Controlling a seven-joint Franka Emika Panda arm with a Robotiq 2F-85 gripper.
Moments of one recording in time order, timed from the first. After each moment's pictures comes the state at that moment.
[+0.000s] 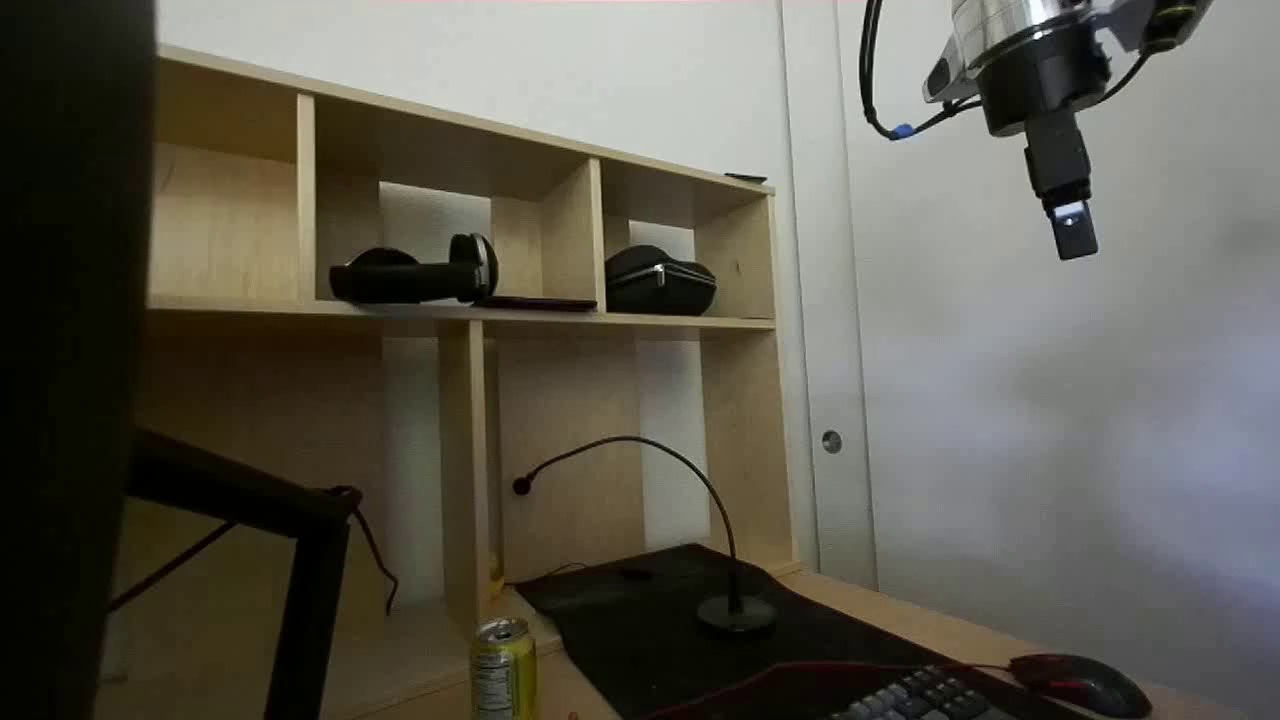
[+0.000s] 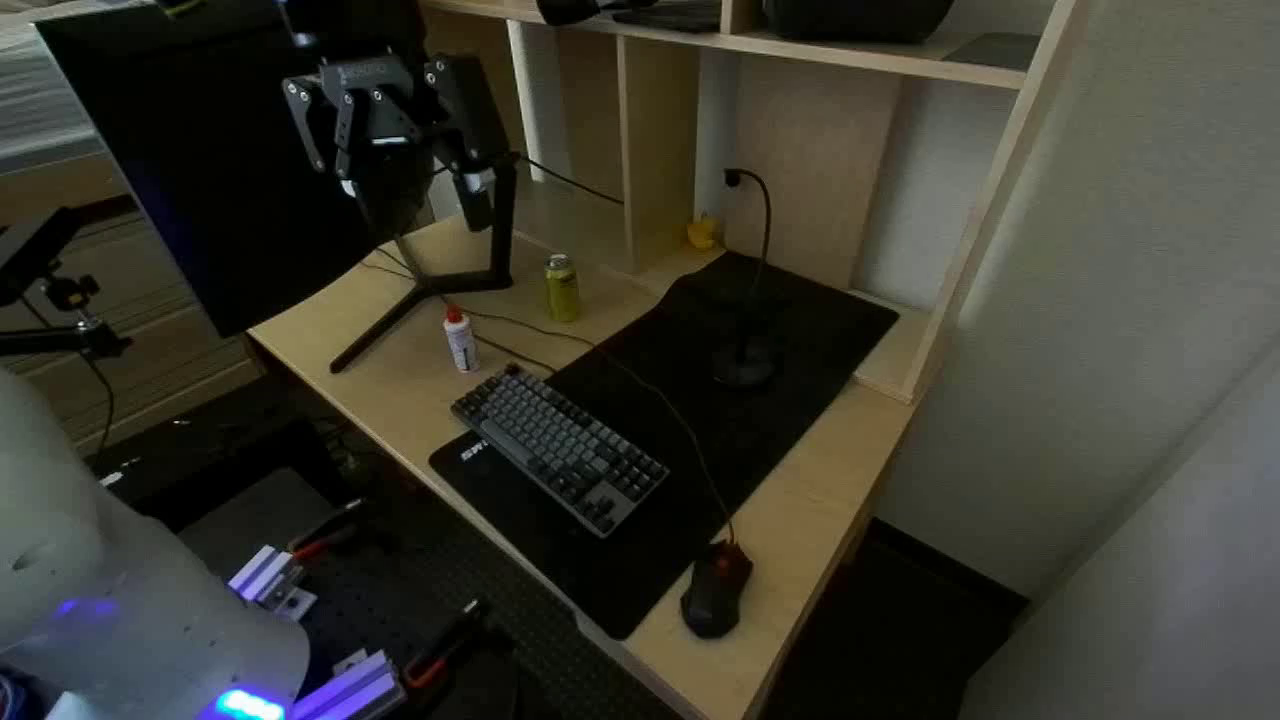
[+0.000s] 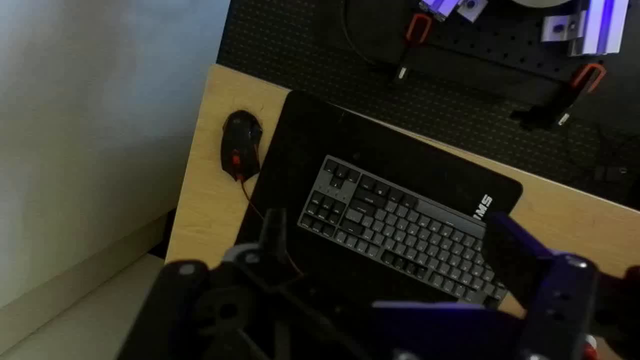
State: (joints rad) arm -0.04 -0.80 -0.14 -2.38 -0.31 1.58 -0.42
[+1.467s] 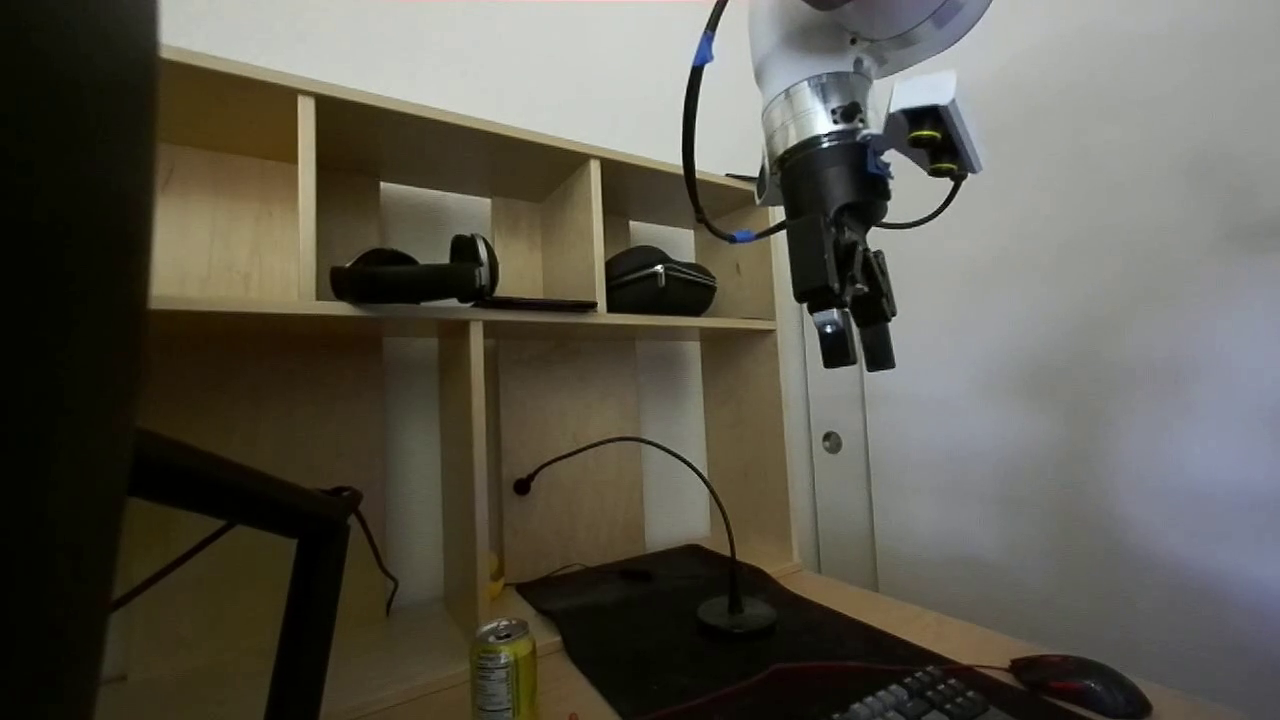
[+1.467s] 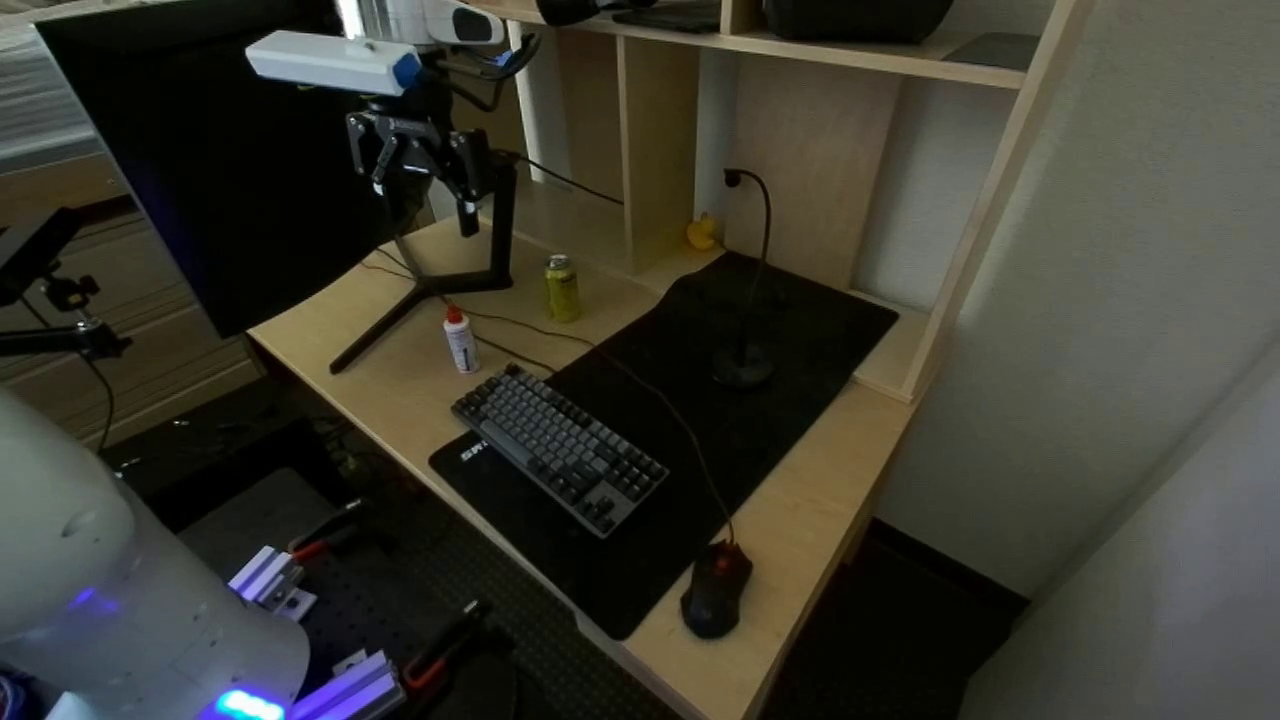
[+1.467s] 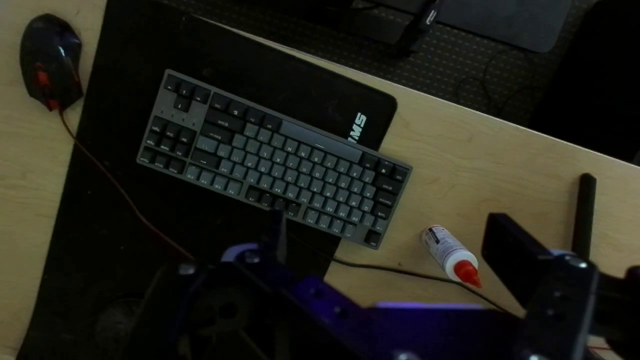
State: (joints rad) arm 0.12 -0.47 -0.04 -2.33 -0.02 1.77 -0.20
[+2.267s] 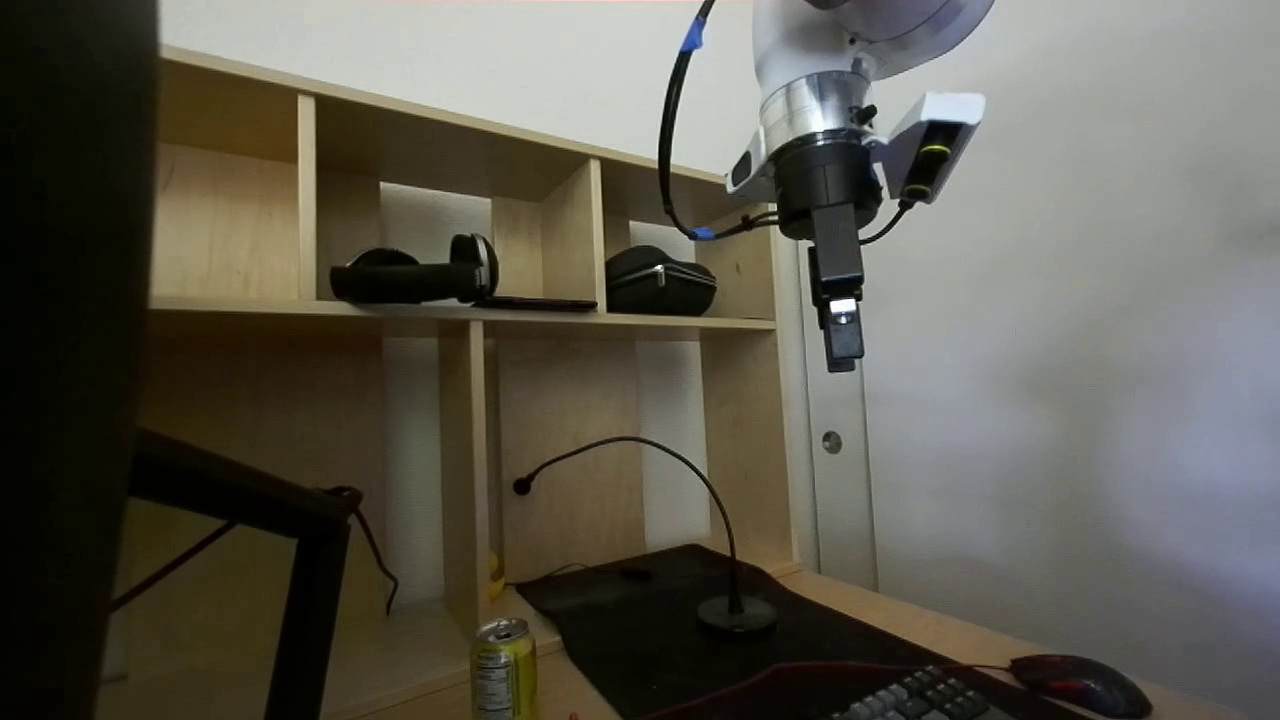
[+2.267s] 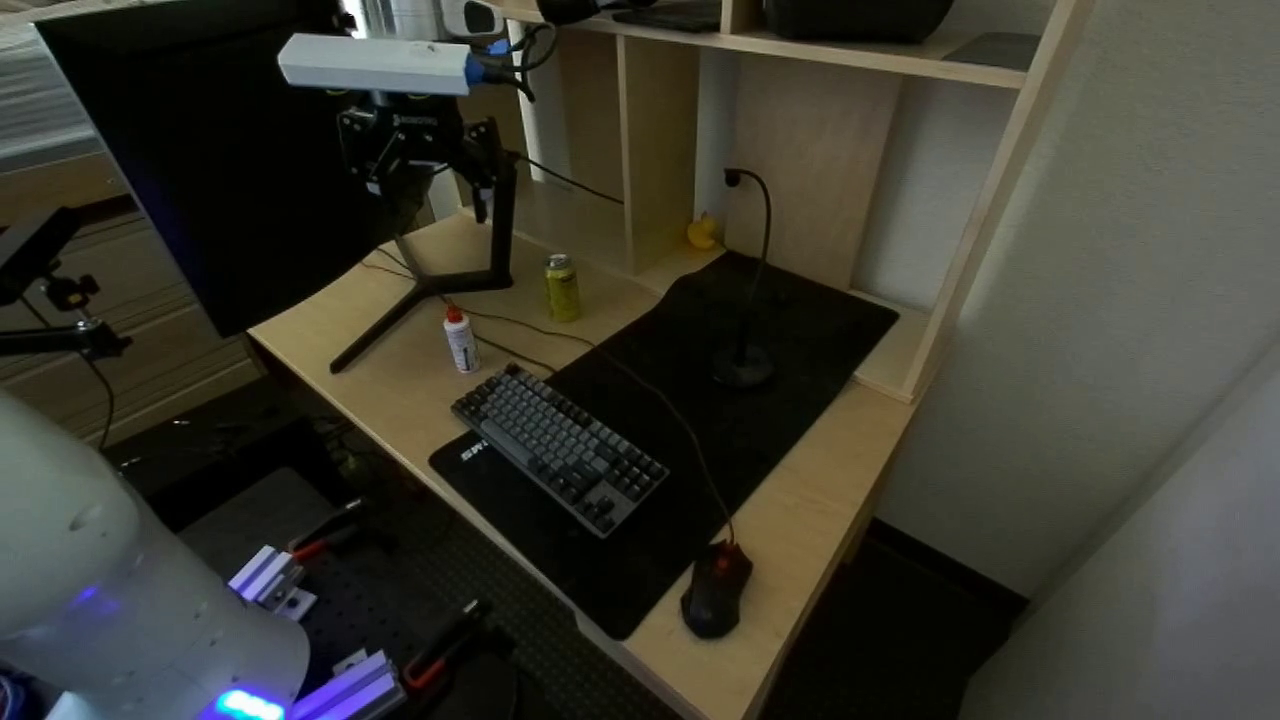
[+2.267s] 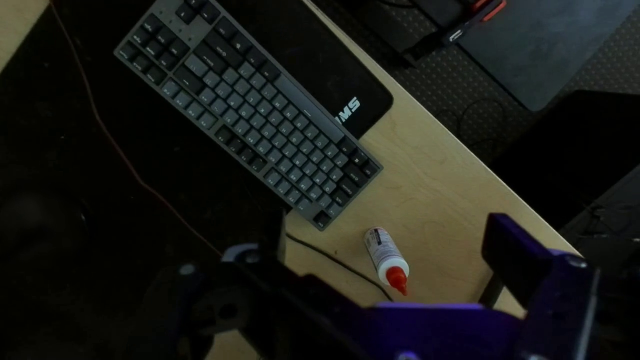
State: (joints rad) arm 0.15 -0.47 -0.07 -2.34 0.00 1.81 -0.58
